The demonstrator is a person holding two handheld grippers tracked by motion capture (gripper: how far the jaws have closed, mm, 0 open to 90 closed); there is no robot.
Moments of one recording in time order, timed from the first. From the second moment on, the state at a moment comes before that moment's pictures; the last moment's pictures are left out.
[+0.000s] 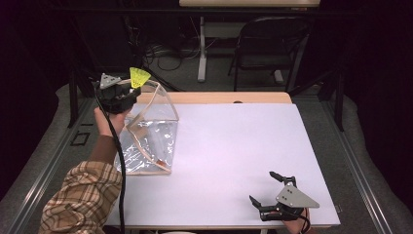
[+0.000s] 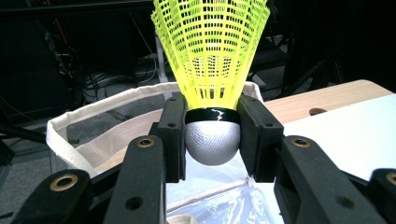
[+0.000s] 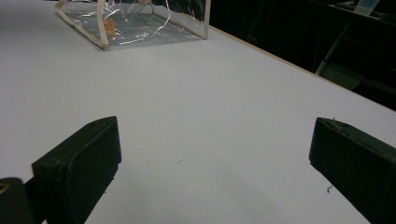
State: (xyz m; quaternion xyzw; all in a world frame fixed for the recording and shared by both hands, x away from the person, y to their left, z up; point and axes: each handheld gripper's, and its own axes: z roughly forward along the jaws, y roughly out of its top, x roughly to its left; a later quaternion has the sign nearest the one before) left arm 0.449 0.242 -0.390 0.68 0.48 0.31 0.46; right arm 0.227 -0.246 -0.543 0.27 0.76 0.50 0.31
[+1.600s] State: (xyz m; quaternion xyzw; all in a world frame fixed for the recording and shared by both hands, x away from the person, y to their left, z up) left arm 0.450 0.244 -0.408 0.71 0.48 0.29 0.44; right arm 0.227 -0.246 -0.544 0.27 0.76 0.50 0.31
